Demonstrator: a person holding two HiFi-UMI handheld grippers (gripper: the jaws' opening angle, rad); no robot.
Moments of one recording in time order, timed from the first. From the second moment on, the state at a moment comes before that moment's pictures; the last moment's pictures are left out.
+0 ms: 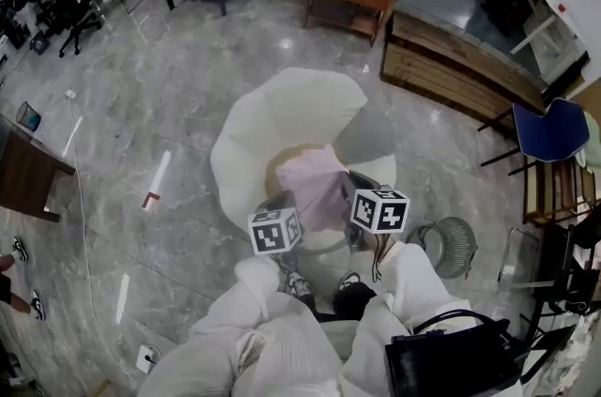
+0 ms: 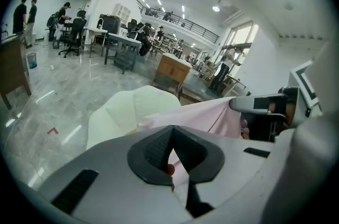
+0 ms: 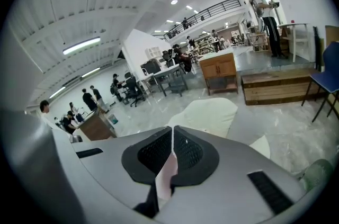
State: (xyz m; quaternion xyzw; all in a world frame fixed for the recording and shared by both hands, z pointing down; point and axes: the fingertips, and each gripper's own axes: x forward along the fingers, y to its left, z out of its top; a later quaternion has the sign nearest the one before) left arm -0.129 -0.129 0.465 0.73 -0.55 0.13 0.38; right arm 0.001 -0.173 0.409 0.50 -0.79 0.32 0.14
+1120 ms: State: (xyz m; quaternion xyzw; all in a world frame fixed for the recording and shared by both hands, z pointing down) left arm 0.295 -0.106 0.407 0.85 -0.38 0.18 0.32; right arm 0.430 -0.076 0.345 0.68 -0.67 0.30 0.03
